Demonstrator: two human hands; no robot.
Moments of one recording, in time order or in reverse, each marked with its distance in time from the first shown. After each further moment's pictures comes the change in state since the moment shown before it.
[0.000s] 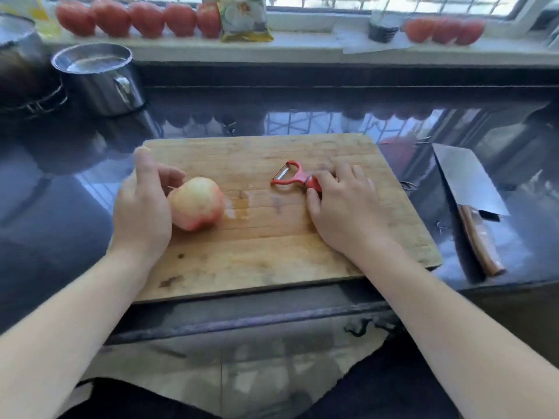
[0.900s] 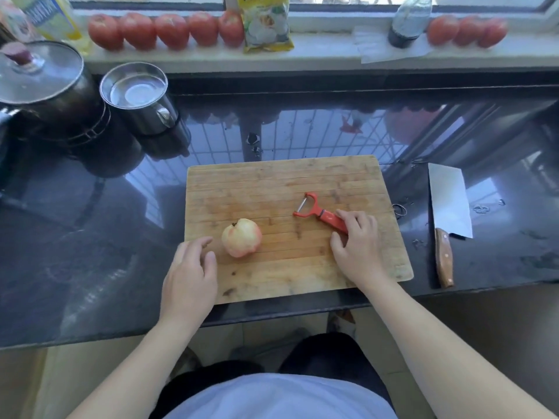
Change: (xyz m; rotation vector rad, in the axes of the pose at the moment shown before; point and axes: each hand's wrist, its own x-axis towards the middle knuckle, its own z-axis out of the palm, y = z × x) left_hand -0.035 0.032 -0.069 0.544 -0.342 -0.090; right_hand -0.011 -0.004 -0.049 0.371 -0.303 0.304
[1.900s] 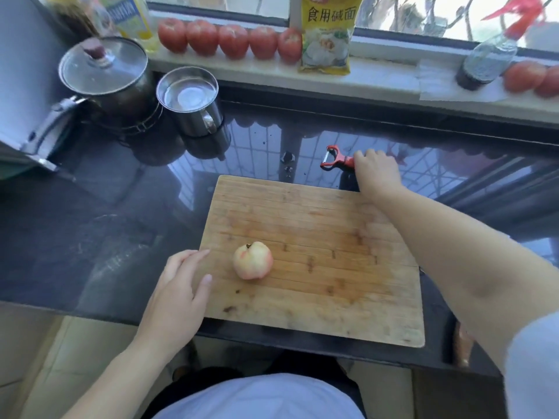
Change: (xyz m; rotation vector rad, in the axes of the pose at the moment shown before) left_hand -0.017 0.009 -0.031 -0.016 0.002 -0.116; right_hand 0.250 -0.034 -0.001 -0.705 -0.248 -0.327
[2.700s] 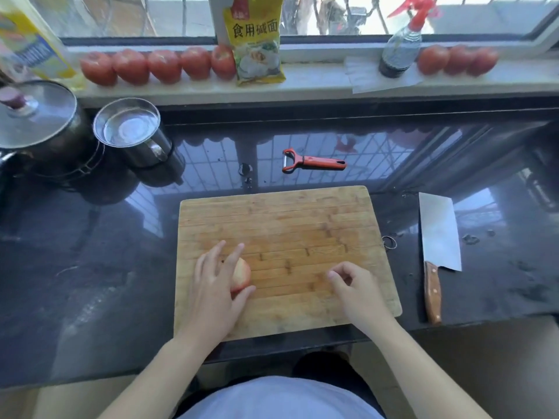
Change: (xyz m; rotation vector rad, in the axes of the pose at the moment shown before) left_hand 0.041 0.042 0.044 0.206 -0.167 0.354; right_hand -0.250 -0.056 -0.019 1.165 -0.195 0.558
